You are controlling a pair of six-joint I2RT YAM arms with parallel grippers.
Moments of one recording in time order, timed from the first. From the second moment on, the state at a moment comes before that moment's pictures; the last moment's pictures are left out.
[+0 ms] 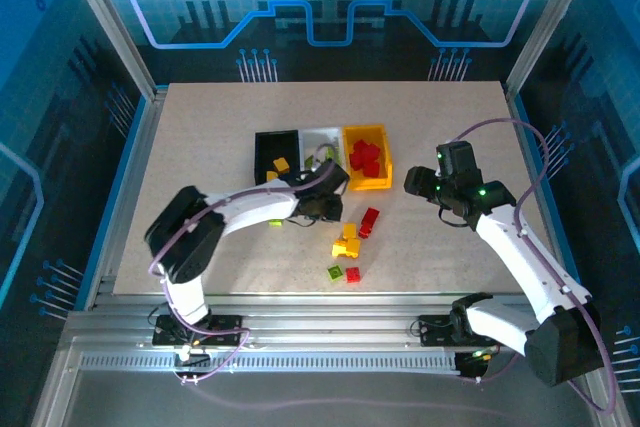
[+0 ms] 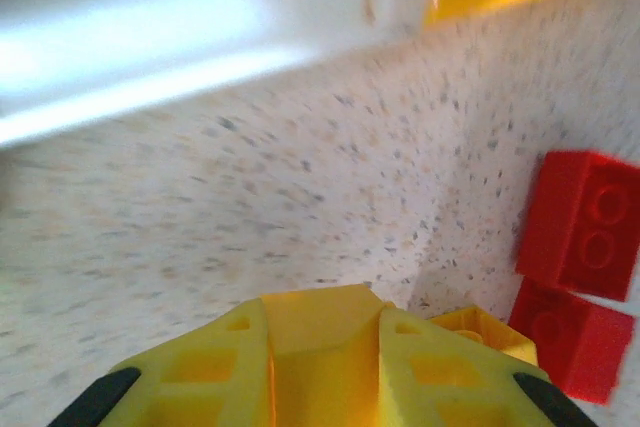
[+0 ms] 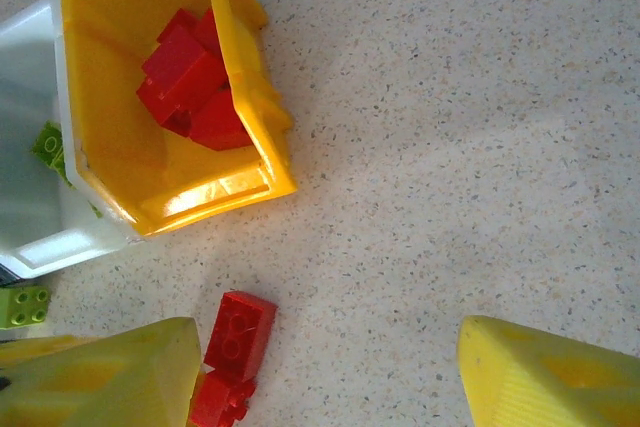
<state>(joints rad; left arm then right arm) -0.74 1.76 1.18 -0.50 -0.06 -0.66 0.27 1.09 0.91 -0.69 0.04 0.56</state>
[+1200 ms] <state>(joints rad) -0.41 1.64 1.32 -0.47 -0.10 -0.69 0.38 1.23 0.82 -0.64 -0.08 0.61</state>
